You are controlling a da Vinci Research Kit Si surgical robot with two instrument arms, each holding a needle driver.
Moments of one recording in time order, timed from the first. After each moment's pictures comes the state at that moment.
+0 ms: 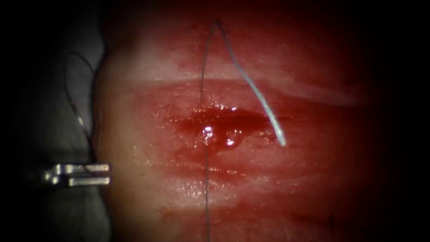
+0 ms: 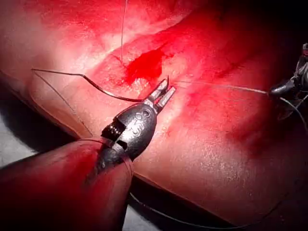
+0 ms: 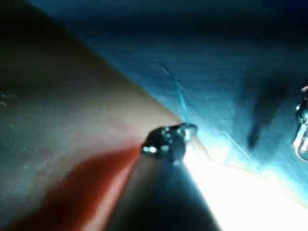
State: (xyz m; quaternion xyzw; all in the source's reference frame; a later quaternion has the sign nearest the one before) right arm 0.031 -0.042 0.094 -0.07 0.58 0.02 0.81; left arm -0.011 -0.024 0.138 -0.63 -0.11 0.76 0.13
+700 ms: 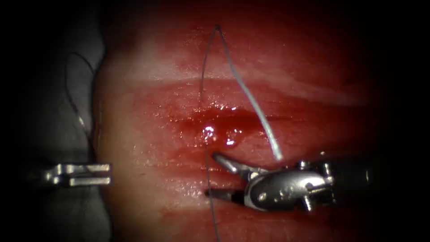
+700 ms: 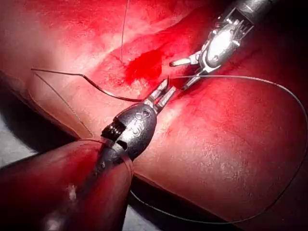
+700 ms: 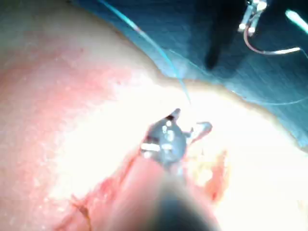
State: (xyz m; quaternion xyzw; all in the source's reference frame) right arm 0.032 -0.031 0.113 -0.08 0.55 0.02 0.83; left arm -0.011 -0.024 0.138 -0.63 -0.11 0.76 0.13
